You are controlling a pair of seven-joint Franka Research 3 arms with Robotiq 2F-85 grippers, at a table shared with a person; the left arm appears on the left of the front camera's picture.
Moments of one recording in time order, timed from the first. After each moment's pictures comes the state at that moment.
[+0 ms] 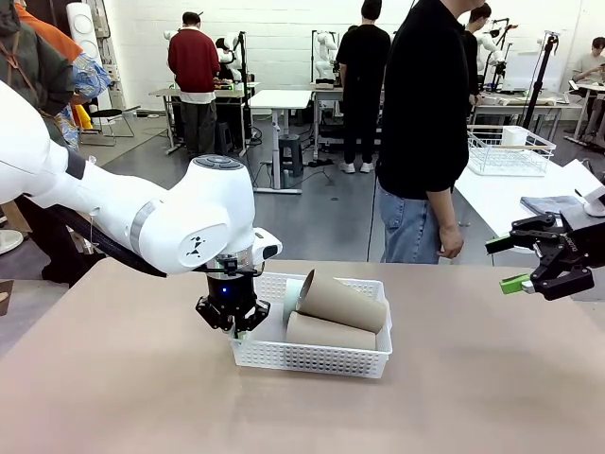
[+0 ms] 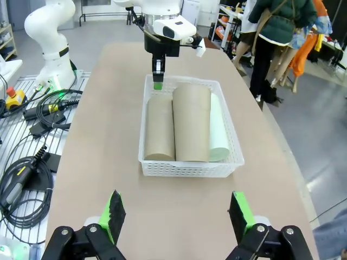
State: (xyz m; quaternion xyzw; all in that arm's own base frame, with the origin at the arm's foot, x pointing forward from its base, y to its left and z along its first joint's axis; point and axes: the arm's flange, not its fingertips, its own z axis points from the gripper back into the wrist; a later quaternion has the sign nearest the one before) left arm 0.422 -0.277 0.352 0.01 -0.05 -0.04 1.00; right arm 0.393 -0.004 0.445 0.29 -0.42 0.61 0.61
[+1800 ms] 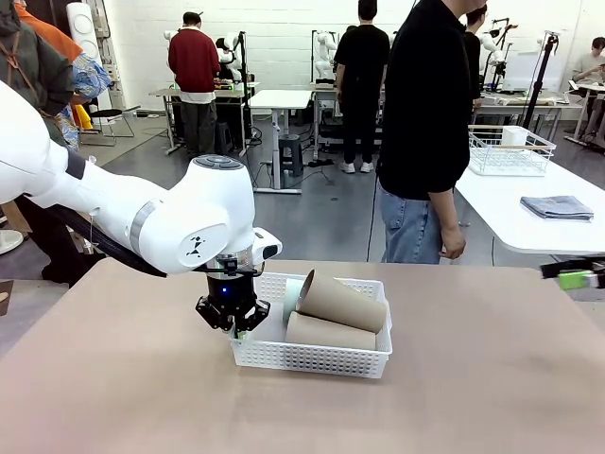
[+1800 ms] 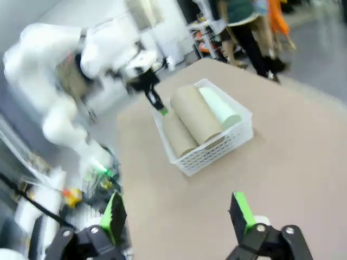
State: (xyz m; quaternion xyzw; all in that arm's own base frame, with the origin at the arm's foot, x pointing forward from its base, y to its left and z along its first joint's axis) left arm 0.422 -0.277 0.353 0.01 -0.05 -0.04 1.00; right arm 0.381 -0.118 0.406 0.50 -0.33 0.32 0.73
